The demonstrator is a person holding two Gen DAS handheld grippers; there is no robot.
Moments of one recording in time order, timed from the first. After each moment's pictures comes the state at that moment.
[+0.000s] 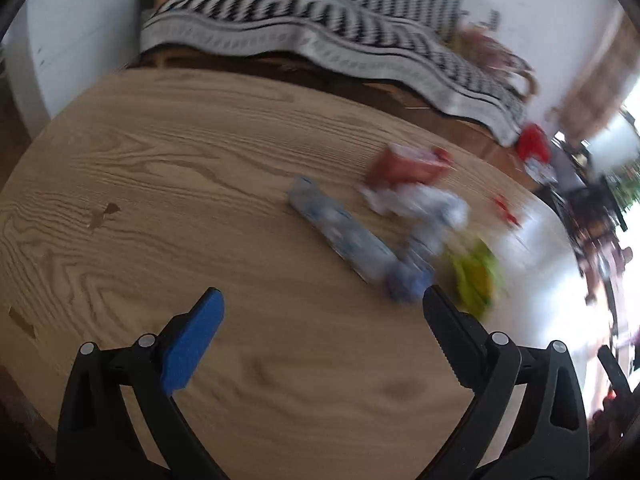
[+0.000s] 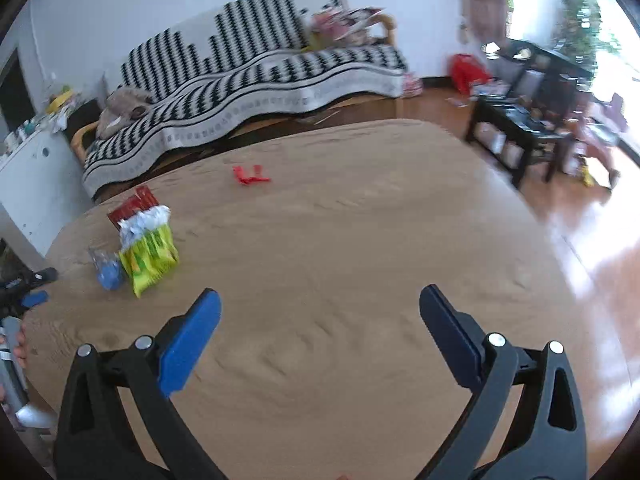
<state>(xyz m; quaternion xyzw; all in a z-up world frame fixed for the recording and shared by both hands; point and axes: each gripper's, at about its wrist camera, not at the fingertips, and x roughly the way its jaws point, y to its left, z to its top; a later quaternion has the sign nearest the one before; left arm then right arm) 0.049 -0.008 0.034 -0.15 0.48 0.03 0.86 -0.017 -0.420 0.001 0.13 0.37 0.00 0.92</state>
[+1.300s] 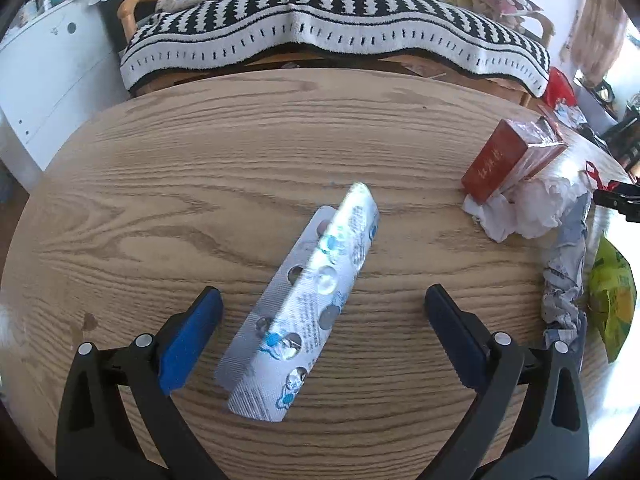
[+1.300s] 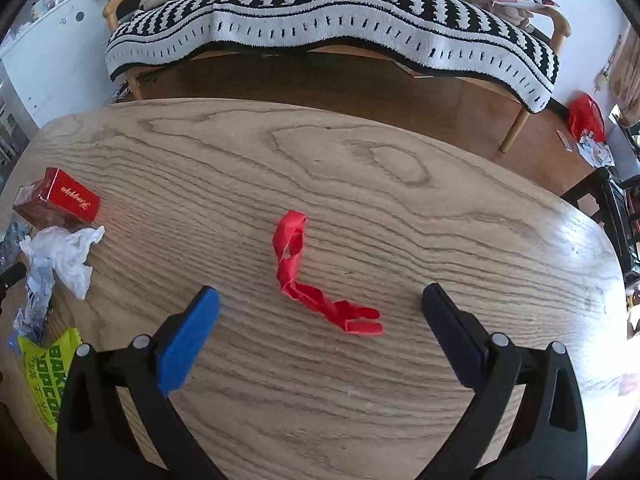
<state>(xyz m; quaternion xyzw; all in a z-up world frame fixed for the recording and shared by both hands) 0.154 0.015 -0.036 0.00 0.50 0.02 0.87 0.258 -0.336 -0.064 -0.05 0.47 0.11 0.87</state>
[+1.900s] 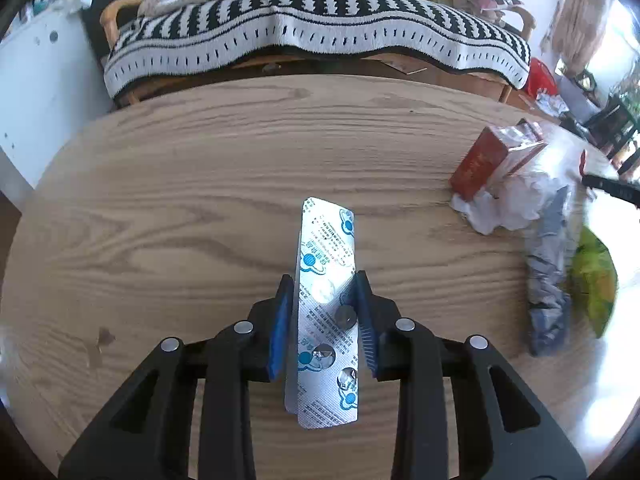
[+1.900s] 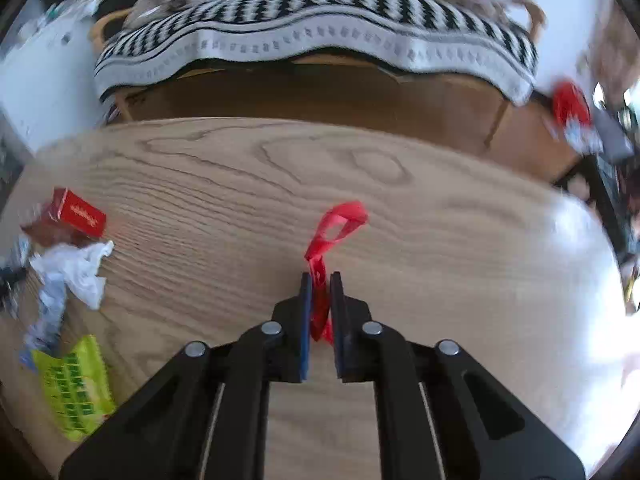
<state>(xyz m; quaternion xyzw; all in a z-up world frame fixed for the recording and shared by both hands) 0.147 0.025 -0.020 -0.01 0.50 -0.01 0.86 0.231 -0.352 -0.049 0.01 0.46 0.08 0.88</state>
